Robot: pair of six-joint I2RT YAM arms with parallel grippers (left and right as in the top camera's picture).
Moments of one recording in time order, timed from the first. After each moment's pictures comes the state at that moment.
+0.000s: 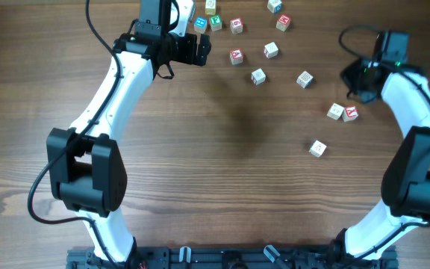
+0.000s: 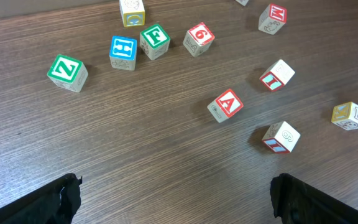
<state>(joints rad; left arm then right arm) -0.24 1.97 1.66 -0.54 0.23 -0.02 -0.19 1.90 1.39 -0.55 -0.13 0.69</state>
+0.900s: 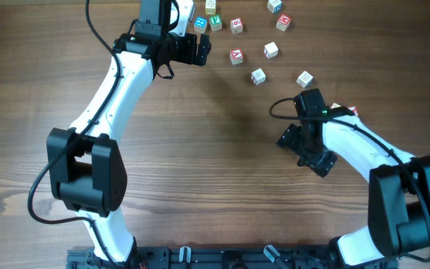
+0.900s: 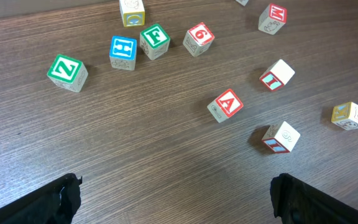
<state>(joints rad) -0.24 1.97 1.66 -0.54 0.23 -0.02 0.23 1.70 0.89 -0.76 0.02 0.89</state>
